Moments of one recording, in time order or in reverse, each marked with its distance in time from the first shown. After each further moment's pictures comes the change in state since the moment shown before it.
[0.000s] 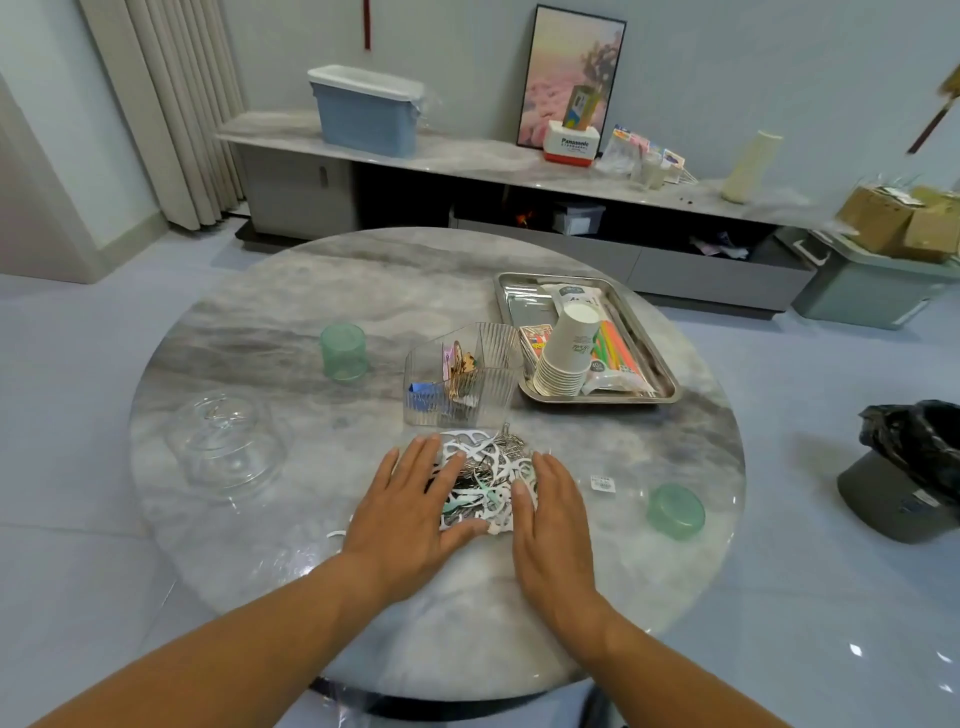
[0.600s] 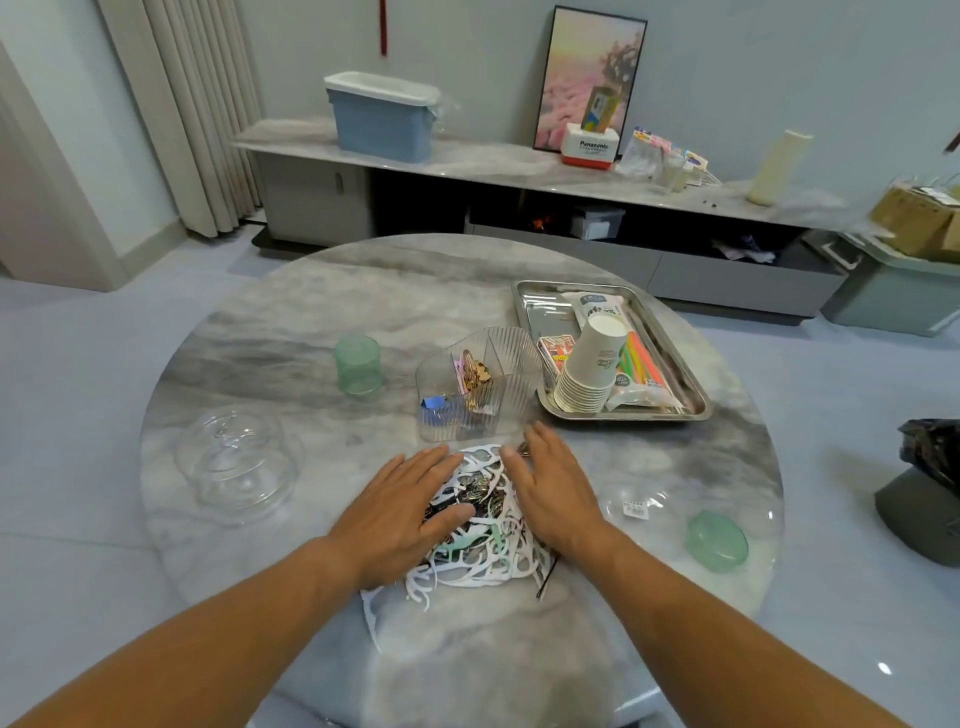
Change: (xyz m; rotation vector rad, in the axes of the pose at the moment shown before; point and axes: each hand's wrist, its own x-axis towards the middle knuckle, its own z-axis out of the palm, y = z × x) left_hand 0.021 -0.048 -0.008 -0.274 -0.116 0.061; right_hand 0.088 -0.011 0.009 -0.201 -0.288 -0.072
